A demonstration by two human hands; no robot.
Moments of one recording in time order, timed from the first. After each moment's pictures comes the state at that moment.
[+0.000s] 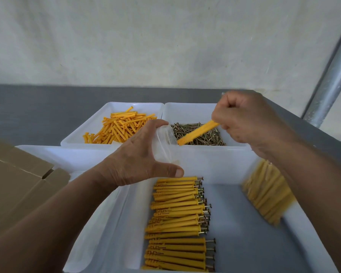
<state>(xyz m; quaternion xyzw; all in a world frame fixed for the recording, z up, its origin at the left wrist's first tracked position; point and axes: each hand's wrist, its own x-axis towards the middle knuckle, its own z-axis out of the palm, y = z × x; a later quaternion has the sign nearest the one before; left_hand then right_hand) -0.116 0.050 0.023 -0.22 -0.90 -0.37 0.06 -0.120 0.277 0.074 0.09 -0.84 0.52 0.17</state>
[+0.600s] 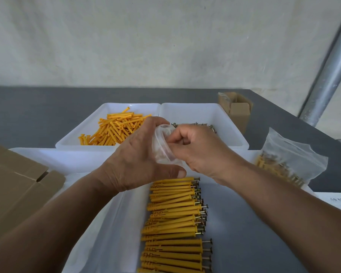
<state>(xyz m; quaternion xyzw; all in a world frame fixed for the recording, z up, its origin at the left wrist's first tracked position) -0.111 0.061 0.023 -0.26 -0.87 -0.39 0.12 -0.112 0.229 0.033 0.17 -0.86 0.48 0.05</state>
